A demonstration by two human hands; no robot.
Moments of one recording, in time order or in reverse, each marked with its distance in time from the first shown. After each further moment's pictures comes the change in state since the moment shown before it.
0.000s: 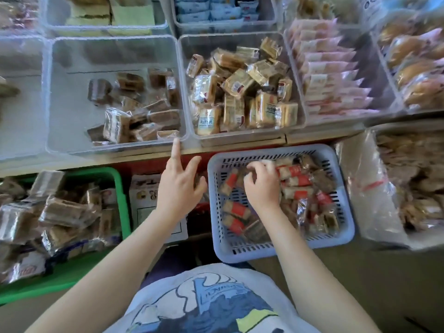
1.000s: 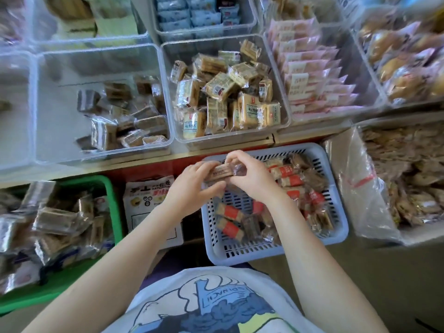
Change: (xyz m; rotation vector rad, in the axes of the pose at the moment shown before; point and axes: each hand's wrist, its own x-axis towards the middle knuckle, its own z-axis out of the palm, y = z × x) left_hand 0.019 0.048 0.009 -0.236 -0.317 0.106; right_hand 0.017 -0.016 -0.069 0.291 -0.473 -0.081
